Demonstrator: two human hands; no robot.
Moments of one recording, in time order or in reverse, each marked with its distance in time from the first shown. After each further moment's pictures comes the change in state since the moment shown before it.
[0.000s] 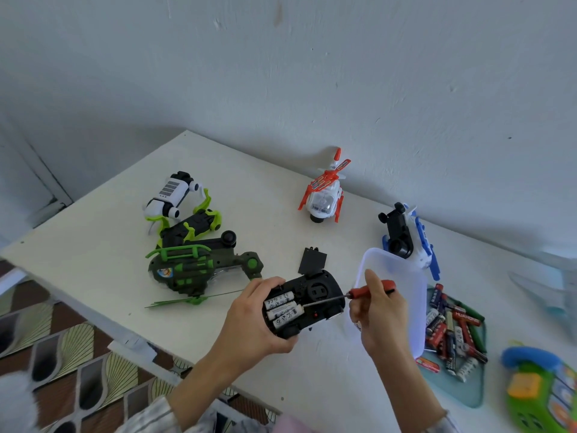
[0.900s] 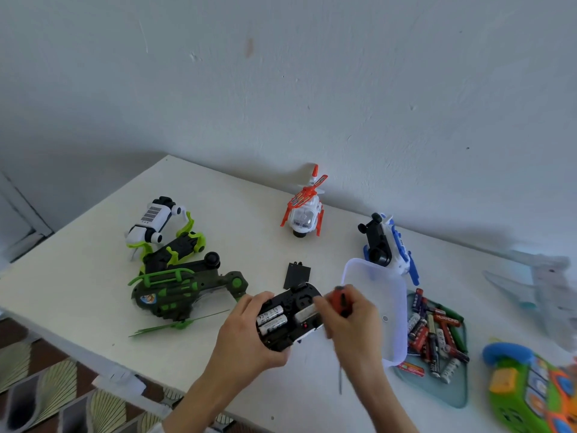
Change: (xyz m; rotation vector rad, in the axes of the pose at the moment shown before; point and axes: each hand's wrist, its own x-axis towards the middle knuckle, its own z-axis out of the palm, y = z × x) left_hand 0.004 0.006 0.008 0.107 -0.028 -0.082; right_hand -0.031 -0.004 0.005 -0.446 -0.148 -0.380
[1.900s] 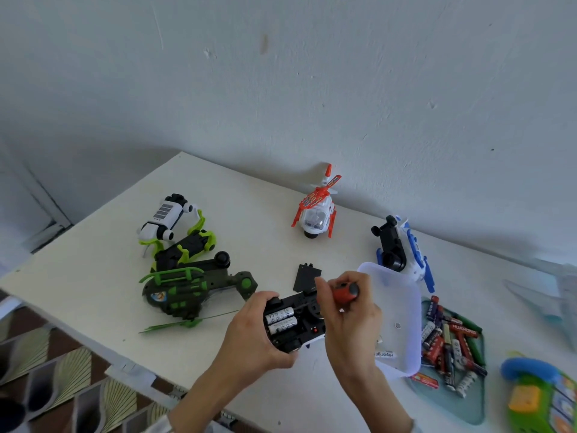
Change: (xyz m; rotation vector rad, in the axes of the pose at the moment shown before) left_hand 0.007 0.000 -0.004 -0.091 -0.047 -0.084; right_hand 0.002 -0.013 0.024 -0.046 0.205 -0.448
